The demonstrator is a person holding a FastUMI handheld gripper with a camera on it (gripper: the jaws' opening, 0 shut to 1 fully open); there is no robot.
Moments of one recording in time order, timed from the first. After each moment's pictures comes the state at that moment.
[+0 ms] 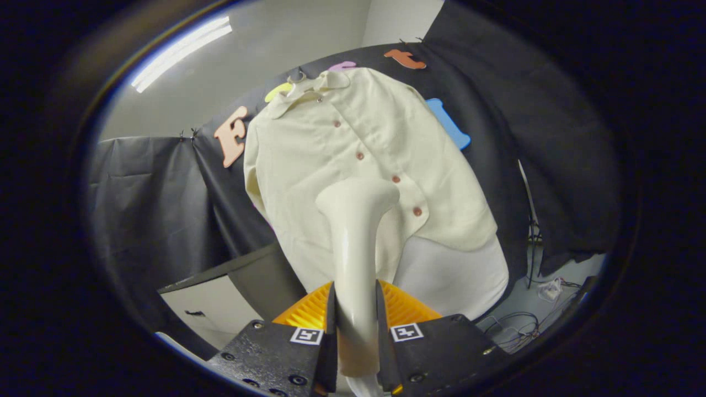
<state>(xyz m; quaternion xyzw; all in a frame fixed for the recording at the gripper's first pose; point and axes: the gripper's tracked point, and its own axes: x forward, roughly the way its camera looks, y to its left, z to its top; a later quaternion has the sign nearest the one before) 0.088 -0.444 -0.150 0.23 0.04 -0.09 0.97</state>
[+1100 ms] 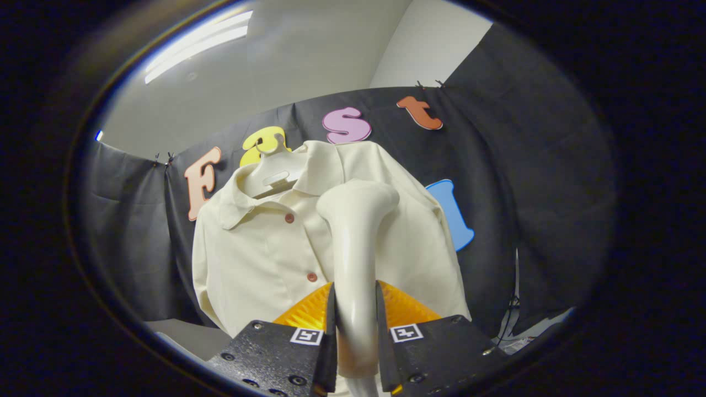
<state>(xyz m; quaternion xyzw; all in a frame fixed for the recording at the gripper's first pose) 0.225 -0.580 0.034 0.17 -0.04 -0.15 0.97</state>
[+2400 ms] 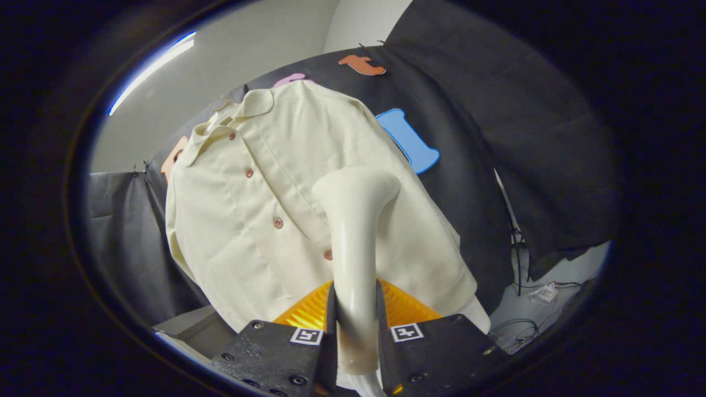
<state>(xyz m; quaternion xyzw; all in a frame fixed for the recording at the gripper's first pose) 0.172 -0.566 -0.163 0.28 0.04 -0.17 0.94</state>
